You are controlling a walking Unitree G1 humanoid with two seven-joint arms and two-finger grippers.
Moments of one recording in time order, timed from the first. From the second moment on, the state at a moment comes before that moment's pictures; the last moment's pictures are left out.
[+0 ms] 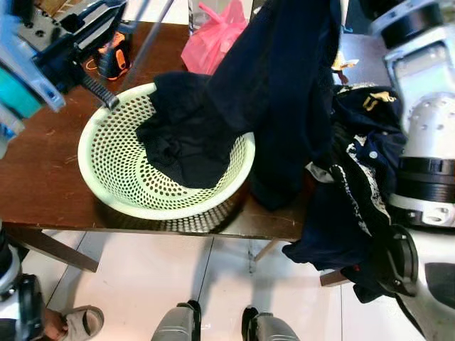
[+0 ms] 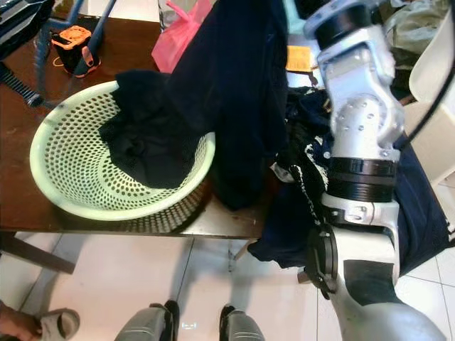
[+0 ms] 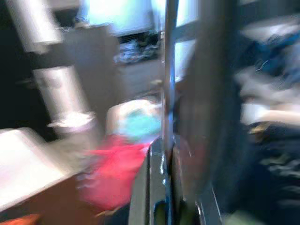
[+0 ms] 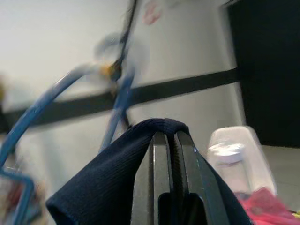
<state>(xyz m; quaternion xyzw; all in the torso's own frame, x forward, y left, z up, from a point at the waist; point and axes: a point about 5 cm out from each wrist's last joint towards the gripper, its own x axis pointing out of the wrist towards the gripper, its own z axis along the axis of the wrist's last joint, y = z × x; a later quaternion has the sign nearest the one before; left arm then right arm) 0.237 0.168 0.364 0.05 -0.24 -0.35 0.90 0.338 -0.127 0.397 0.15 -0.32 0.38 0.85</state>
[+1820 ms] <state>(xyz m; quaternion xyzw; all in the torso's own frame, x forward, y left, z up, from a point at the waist) 0.249 0.240 0.384 0.18 -0.27 0.03 0.95 0.336 -0.165 0.401 0.12 -0.44 0.23 0.86</state>
